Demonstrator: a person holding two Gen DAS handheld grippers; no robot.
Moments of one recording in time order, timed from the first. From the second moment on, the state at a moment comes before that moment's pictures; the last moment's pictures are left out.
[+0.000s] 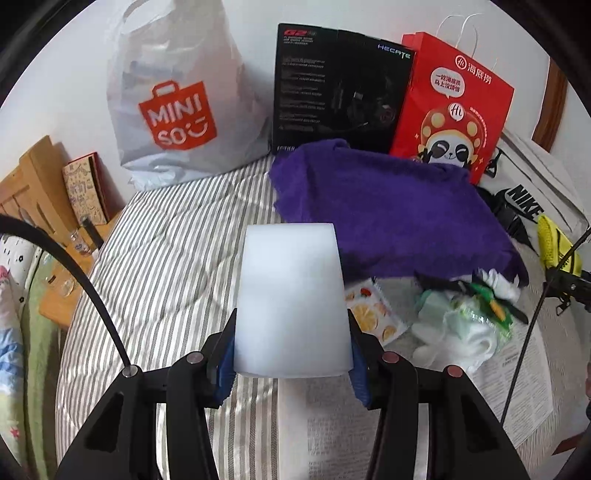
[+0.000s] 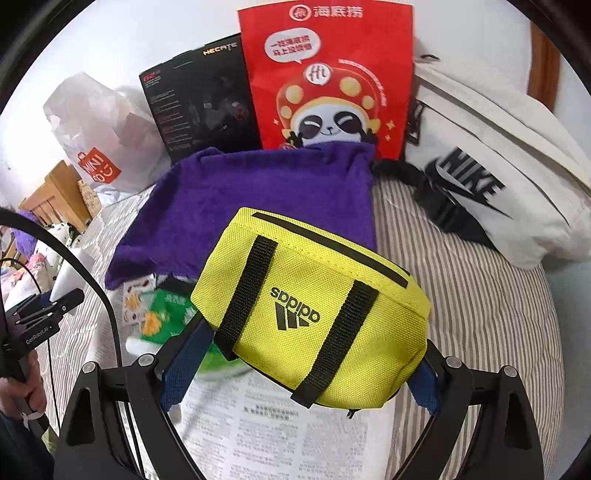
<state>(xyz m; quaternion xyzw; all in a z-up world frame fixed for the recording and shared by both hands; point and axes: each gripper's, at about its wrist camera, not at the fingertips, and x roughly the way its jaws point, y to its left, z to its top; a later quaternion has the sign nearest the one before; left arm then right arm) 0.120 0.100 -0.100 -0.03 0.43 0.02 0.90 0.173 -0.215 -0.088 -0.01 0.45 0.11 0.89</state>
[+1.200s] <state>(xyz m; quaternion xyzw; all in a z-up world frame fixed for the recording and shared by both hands) 0.258 0.089 -0.103 -0.03 0.45 -0.01 0.89 0.388 -0.160 -0.158 -0.06 0.53 0.10 0.84</state>
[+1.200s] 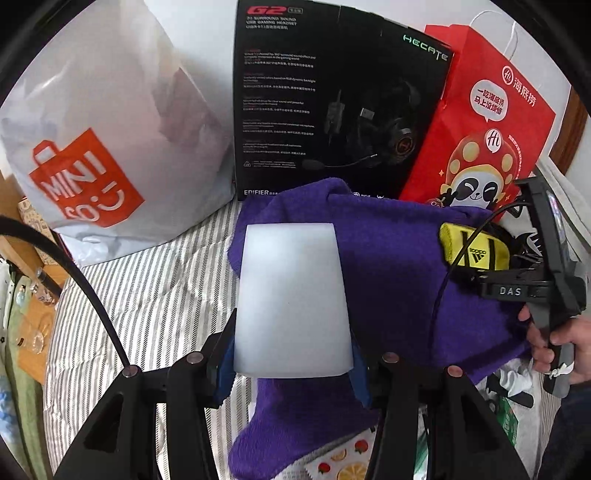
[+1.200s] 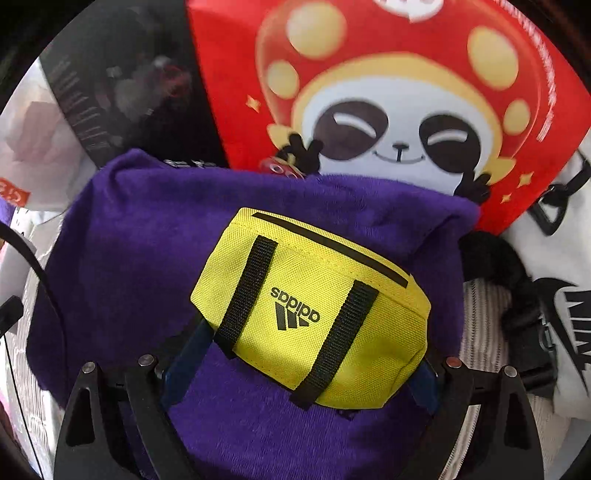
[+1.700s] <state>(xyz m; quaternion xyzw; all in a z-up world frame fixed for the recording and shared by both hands) 0.290 0.082 -0.124 -0.03 0.46 -0.01 0.89 0.396 -0.164 -0.174 -0.06 0.56 0.10 0.82</state>
